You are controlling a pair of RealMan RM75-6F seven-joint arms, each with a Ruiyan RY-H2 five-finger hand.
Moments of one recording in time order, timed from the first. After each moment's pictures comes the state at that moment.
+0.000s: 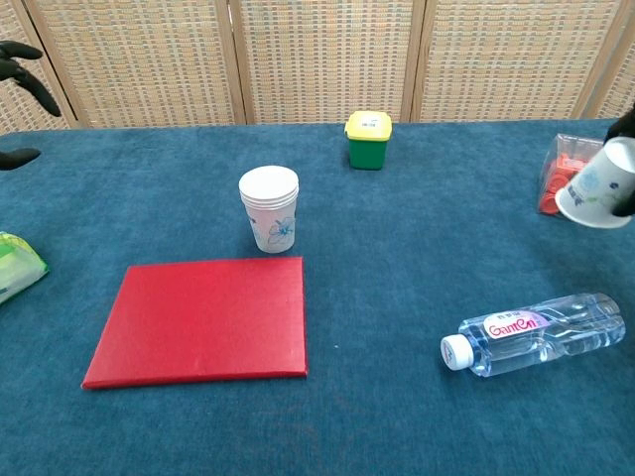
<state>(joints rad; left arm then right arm) -0.46 -1.29 -0.19 -1.68 1.24 1.27 0.17 0.76 -1.34 0.16 -1.66 -0.45 1.26 -0.59</state>
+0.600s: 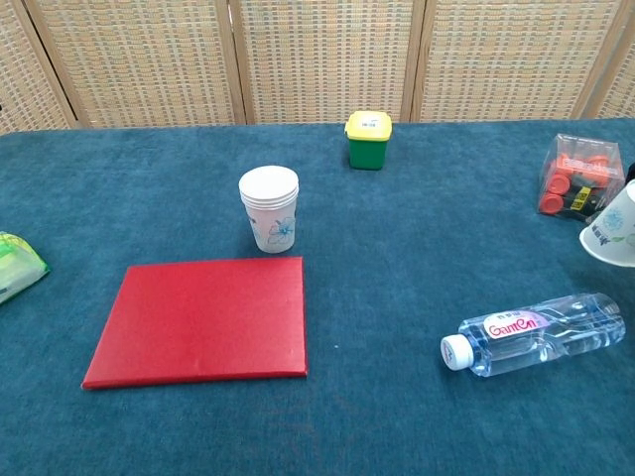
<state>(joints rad) -0.35 -1.25 -0.14 -1.73 1.29 1.38 0.20 0.70 -1.35 0.15 -1.65 -0.45 1.24 -0.65</state>
